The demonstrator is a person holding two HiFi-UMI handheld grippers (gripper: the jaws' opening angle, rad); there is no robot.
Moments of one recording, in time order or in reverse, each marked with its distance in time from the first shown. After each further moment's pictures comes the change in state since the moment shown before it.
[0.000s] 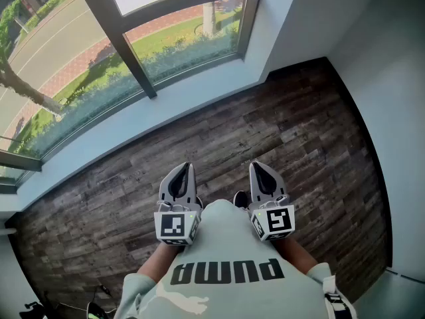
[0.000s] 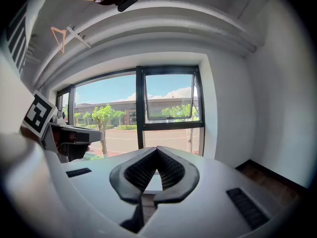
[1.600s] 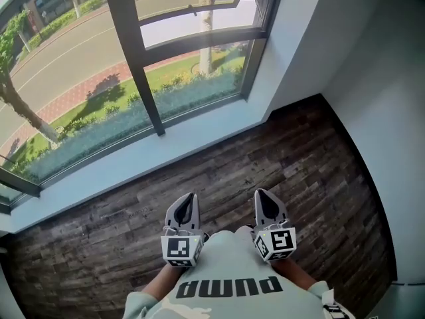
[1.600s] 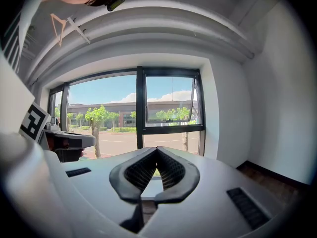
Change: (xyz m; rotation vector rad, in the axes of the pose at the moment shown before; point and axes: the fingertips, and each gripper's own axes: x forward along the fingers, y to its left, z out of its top) left arm -0.038 0.113 0.000 -0.019 -0.032 -0.033; right arm 0.045 0.090 0.022 0.001 -0.023 -0.081
